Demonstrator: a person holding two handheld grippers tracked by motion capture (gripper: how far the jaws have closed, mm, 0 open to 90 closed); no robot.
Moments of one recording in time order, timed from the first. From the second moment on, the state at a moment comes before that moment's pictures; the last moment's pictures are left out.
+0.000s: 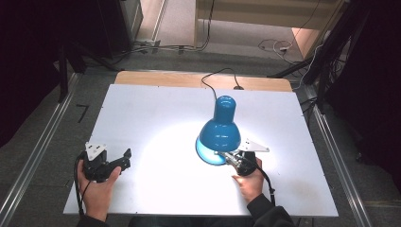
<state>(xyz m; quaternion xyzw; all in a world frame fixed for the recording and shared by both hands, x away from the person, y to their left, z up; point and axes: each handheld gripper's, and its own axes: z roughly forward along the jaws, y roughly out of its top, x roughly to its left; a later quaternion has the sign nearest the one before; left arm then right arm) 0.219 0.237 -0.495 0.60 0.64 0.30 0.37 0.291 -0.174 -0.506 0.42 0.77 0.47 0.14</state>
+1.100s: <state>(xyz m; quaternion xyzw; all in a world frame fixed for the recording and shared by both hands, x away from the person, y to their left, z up) 0.219 0.236 -0.495 0.60 0.64 0.30 0.37 0.297 -0.169 -0.511 0.42 0.77 0.46 0.15</state>
